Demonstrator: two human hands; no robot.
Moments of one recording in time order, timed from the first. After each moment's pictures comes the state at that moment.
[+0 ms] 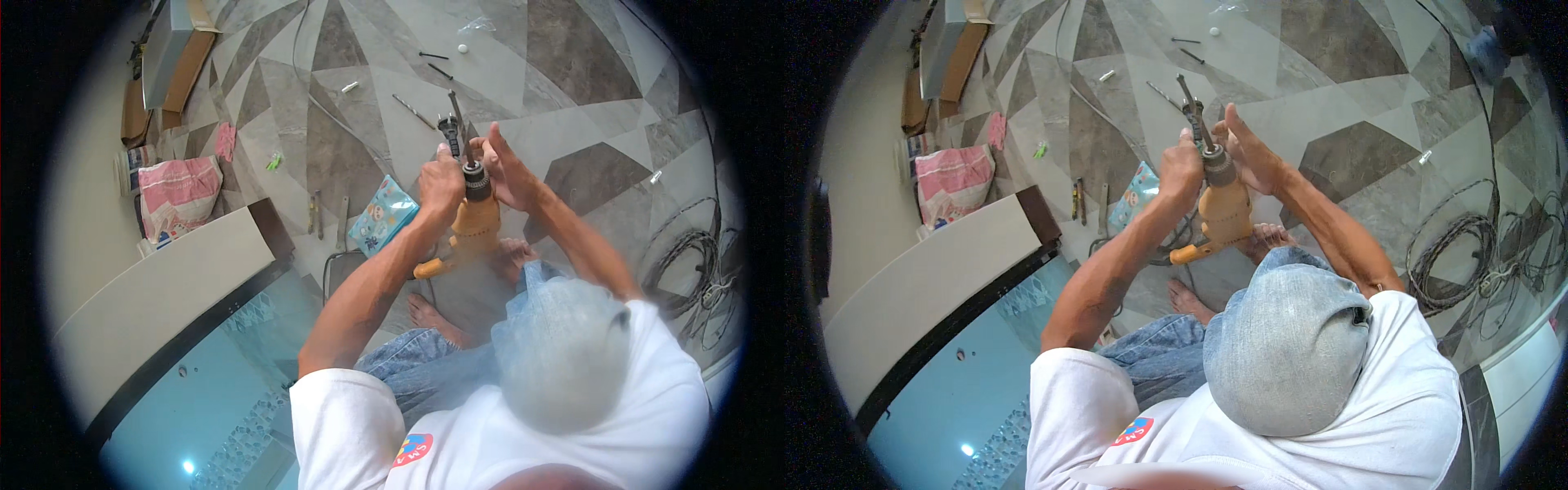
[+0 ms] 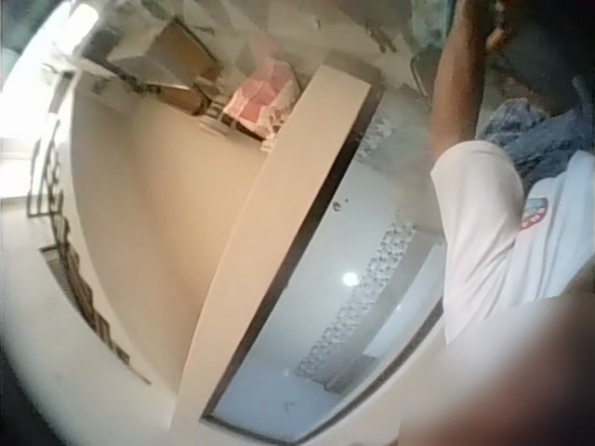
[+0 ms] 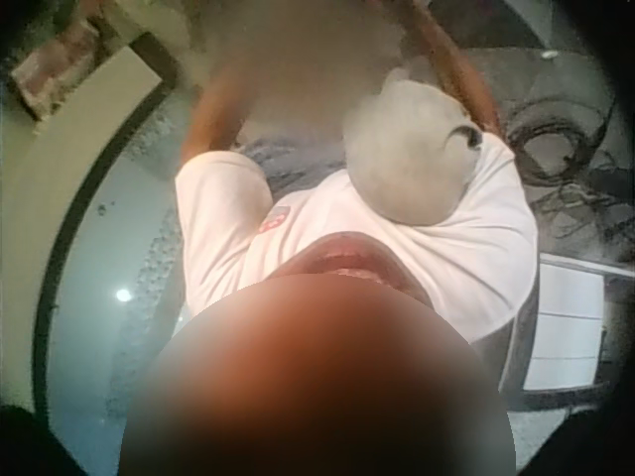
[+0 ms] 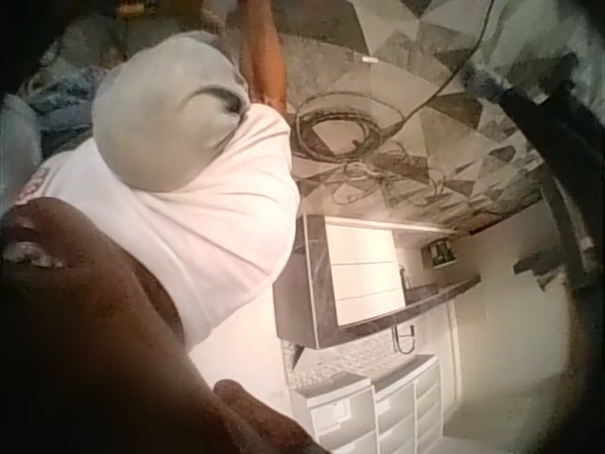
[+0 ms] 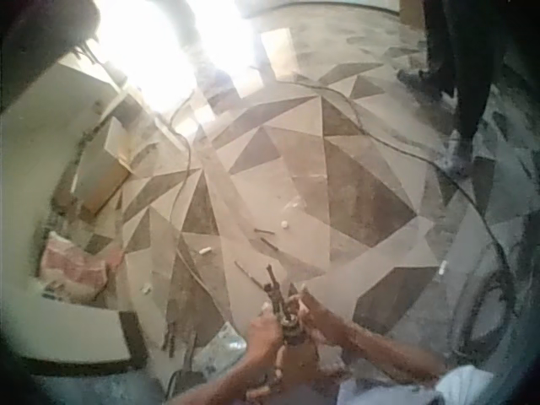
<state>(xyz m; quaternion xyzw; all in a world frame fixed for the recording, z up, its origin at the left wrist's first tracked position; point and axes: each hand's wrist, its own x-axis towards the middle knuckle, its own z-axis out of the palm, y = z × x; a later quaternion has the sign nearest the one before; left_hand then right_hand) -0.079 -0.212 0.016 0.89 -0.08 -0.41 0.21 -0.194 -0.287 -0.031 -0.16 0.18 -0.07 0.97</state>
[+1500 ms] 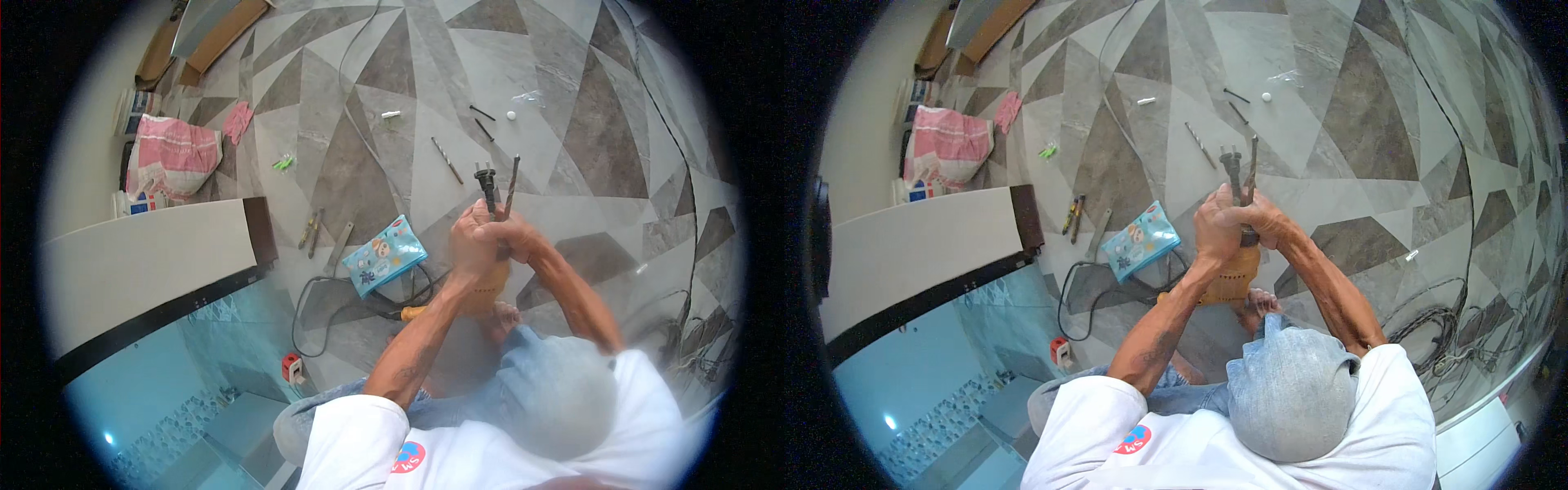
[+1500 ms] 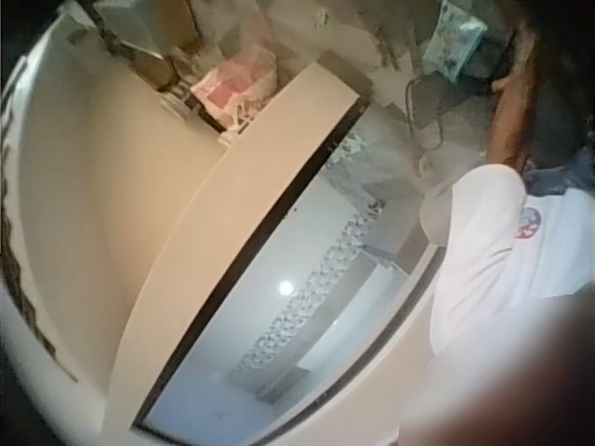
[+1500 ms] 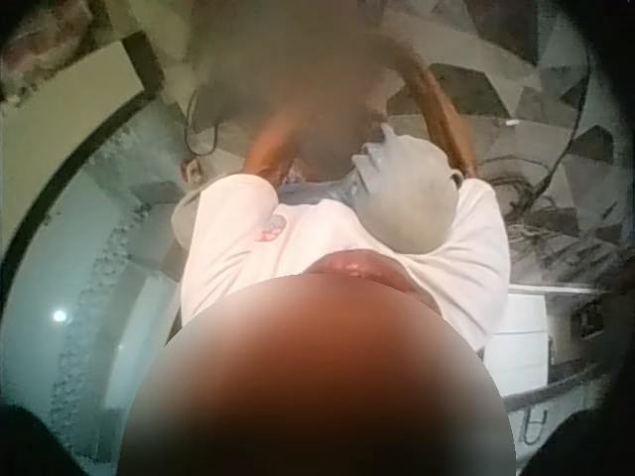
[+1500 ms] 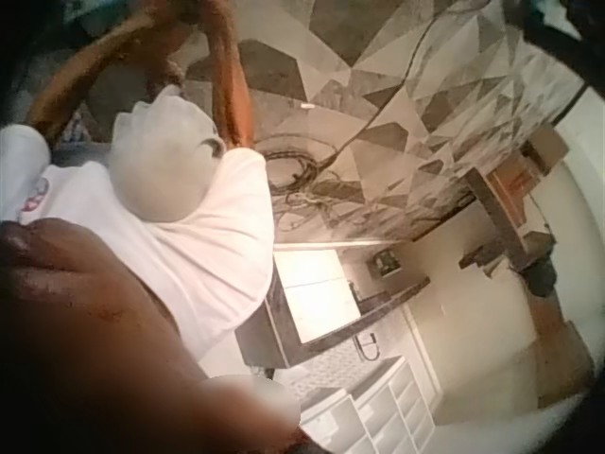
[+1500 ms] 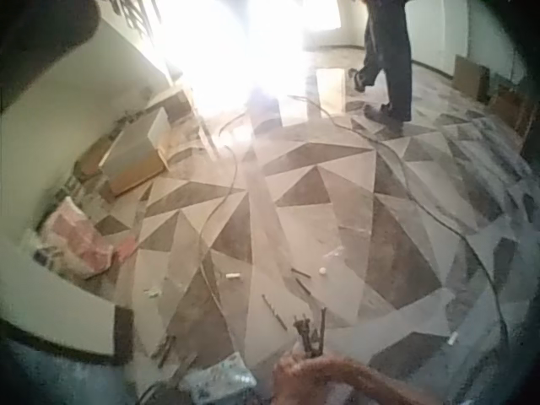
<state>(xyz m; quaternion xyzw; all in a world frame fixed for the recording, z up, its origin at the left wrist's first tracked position) -0.092 -0.204 0.006 0.83 -0.20 -0.28 0.45 -0.157 -0.300 -0.019 -0.34 0.23 0.08 0.91</state>
